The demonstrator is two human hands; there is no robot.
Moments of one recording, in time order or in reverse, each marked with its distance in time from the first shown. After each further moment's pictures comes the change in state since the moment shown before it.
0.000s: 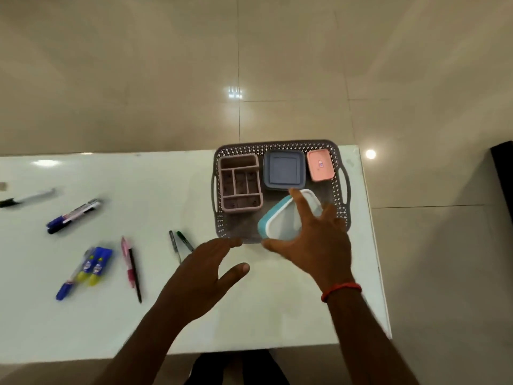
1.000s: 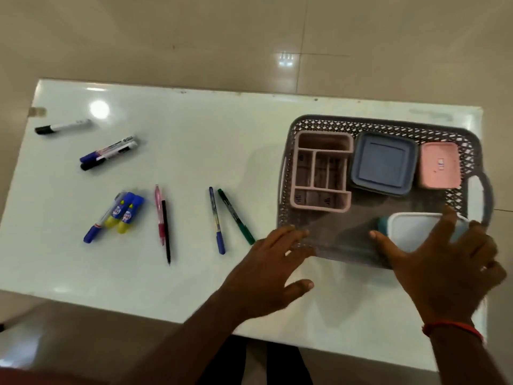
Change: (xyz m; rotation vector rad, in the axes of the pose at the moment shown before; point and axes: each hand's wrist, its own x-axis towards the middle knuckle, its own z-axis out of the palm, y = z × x) left_hand 0.017 -0.076 0.112 0.129 -0.039 0.257; right_hand -0.009 0.084 0.104 -0.272 0.264 0.254
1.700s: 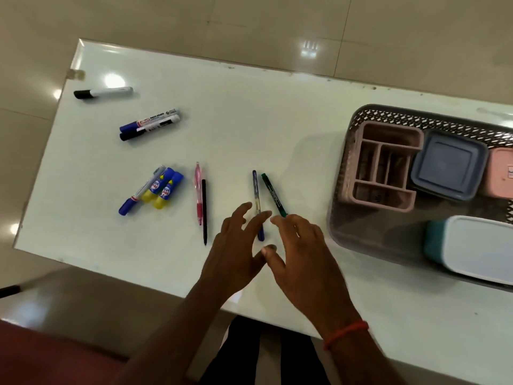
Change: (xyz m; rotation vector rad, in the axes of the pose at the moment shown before) left_hand -0.073 -0.100 -0.001 -0.118 0.239 -0.457; right_hand -0.128 -0.192 -0.009 0.381 -0.585 -0.667
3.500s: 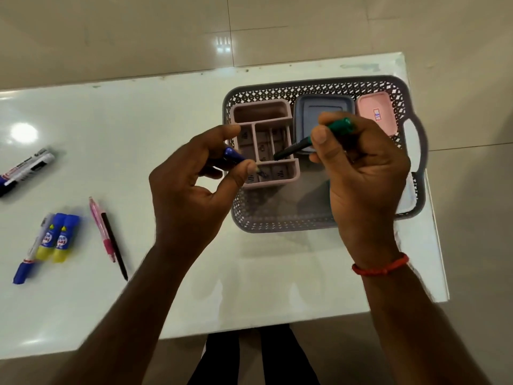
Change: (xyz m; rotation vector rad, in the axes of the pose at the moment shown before) left_hand 0.065 0.168 -0.044 -0.342 0.473 0.545; right_hand -0.012 0.106 -0.136 0.889 0.994 -0.103
